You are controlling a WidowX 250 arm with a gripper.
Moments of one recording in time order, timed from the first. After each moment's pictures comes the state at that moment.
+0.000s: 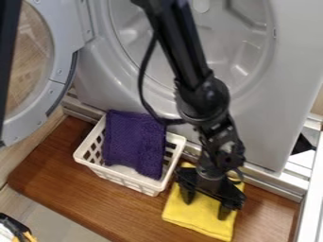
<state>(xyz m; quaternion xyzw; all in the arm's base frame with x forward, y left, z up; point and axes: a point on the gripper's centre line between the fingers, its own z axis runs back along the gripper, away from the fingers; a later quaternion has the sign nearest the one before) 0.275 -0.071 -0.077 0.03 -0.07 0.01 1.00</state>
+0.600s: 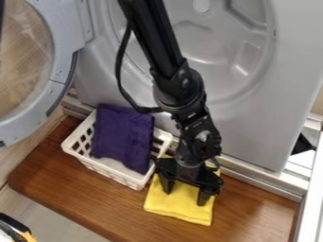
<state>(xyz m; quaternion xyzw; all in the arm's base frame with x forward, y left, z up) 0.278 -0.039 -0.076 0.05 -0.08 0.07 0.99</state>
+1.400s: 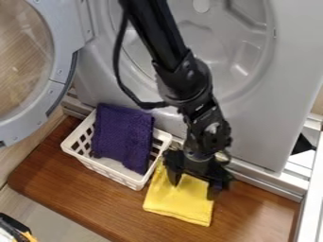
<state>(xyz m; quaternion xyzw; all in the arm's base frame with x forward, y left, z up) 0.287 -0.062 -0.051 0.02 -0.11 0.03 0.99</state>
